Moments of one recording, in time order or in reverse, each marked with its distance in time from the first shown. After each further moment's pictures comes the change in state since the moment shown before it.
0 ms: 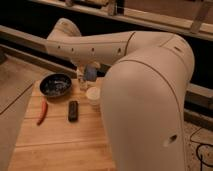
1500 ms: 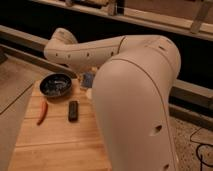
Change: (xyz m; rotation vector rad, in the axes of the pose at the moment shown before) arm 0.027 0.018 0.030 0.032 0.078 0.024
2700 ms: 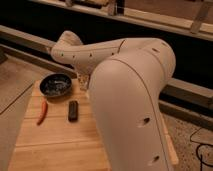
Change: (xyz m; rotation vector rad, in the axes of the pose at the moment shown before) arm 0.004 -0.017 0.031 0.047 0.078 0.064
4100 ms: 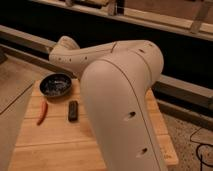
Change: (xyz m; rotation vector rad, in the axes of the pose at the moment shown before) arm 0.013 0.015 0.018 0.043 0.048 -0.001
